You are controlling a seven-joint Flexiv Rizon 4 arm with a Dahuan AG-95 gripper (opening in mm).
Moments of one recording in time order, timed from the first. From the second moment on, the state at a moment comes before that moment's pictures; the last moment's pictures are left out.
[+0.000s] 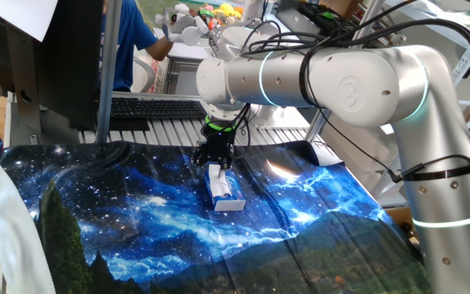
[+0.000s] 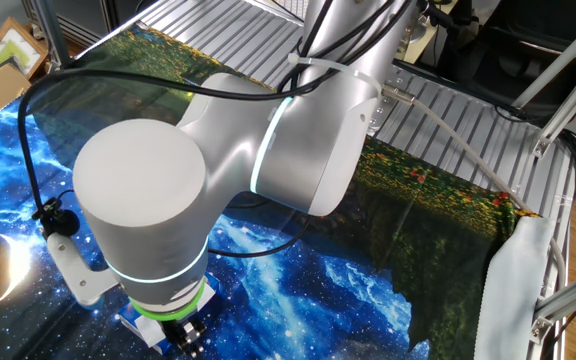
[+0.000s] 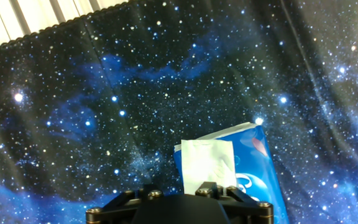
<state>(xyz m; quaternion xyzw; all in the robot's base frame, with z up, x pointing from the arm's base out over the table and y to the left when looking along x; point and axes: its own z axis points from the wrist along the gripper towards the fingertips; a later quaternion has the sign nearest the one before) 0.752 0.018 0.047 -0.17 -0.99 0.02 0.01</state>
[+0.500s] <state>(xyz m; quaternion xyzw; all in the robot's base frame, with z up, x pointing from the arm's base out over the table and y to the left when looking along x) 0.752 0.013 0.050 -0.16 -0.99 0.02 0.01</state>
